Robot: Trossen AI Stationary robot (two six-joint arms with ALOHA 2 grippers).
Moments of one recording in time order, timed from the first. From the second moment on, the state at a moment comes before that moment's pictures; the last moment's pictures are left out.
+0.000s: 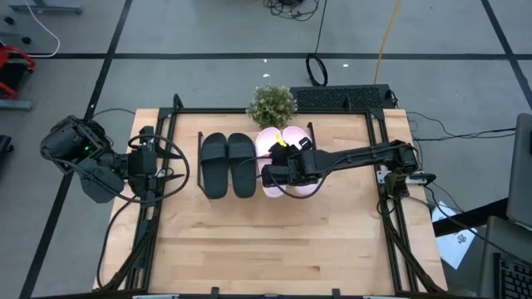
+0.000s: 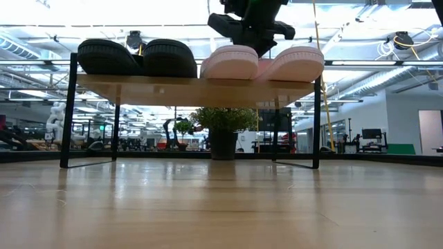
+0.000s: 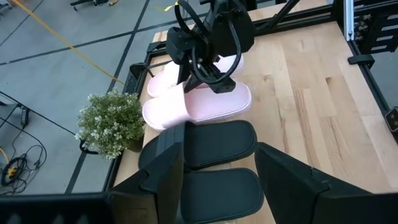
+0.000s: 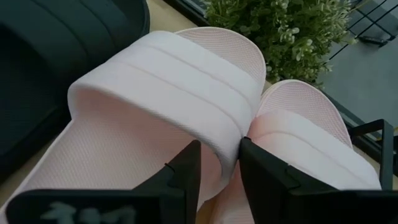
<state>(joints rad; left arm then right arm) -0.74 1.24 1.92 -1.57 -0.75 -0.42 0.11 1.90 1.72 -1.10 0.75 0.84</state>
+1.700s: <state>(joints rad) -0.74 1.24 1.92 -1.57 -0.72 -0.42 0.24 1.72 1.73 -0.82 0.70 0.73</state>
